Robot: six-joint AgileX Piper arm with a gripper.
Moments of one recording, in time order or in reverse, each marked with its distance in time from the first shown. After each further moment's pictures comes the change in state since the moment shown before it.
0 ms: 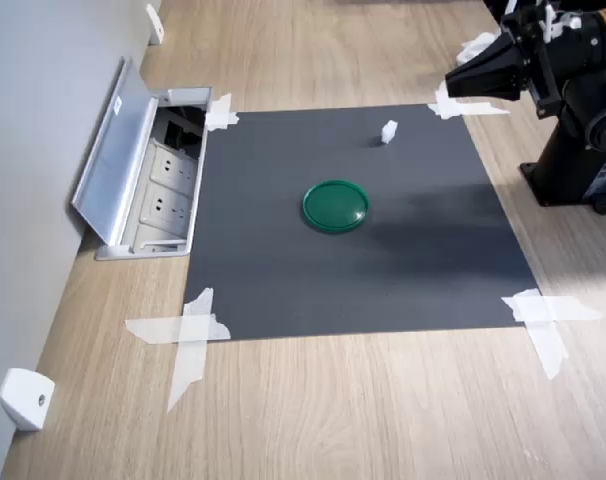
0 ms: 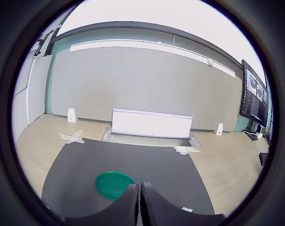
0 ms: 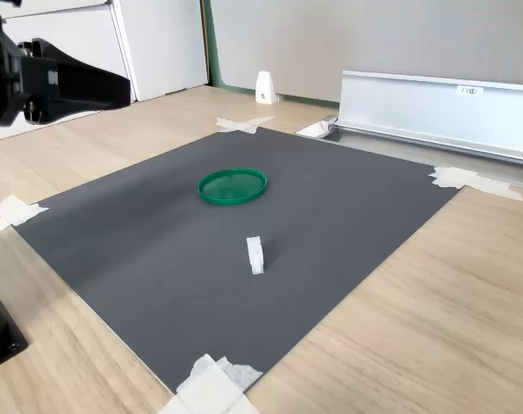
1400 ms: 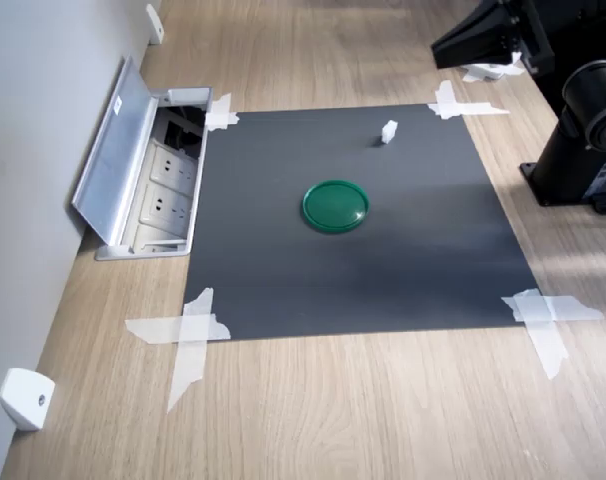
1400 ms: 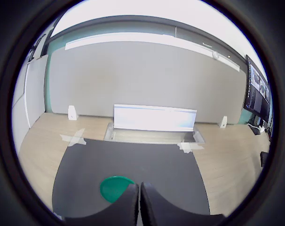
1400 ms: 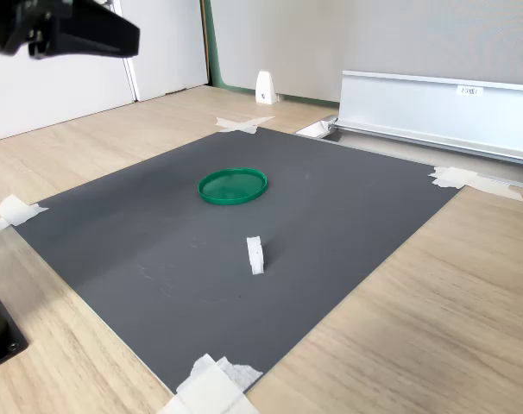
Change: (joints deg) arm 0.0 23.3 -14.8 1.3 1.5 0.4
